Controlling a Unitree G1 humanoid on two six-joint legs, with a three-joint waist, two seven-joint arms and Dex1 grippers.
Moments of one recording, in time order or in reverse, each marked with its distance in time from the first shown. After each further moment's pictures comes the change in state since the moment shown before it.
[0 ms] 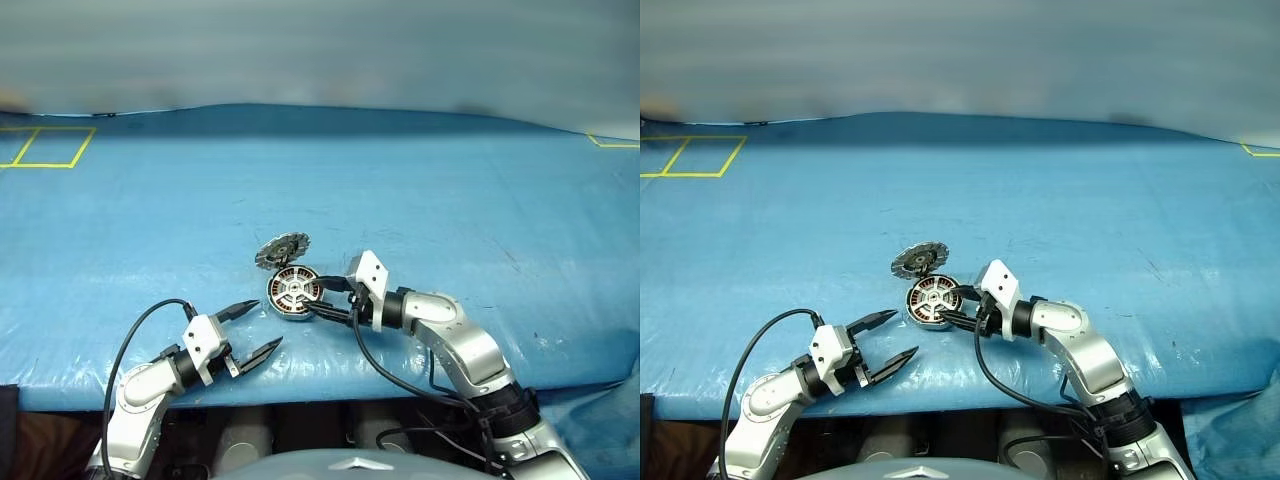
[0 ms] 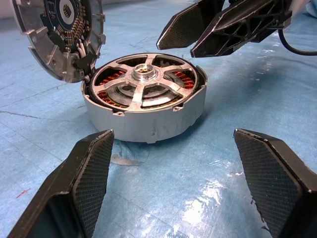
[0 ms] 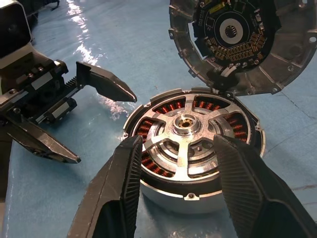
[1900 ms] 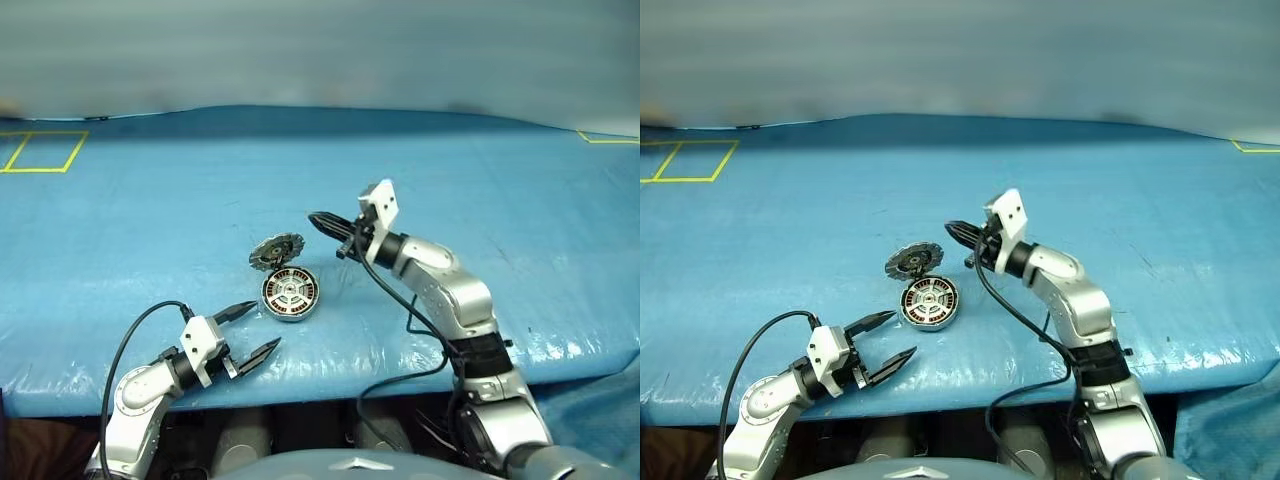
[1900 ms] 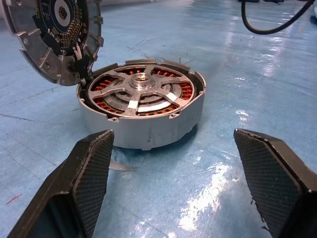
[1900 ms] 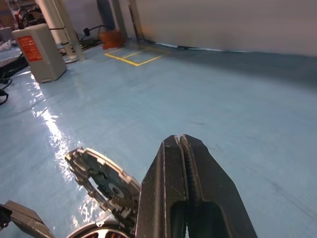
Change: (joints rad) left arm 0.014 0.001 0.005 0.001 -0.025 0.001 -0.003; right arm -0.339 0.175 -0.146 0.173 0.092 0.072 -0.152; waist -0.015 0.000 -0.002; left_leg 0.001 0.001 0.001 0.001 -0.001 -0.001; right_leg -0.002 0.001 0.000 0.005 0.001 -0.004
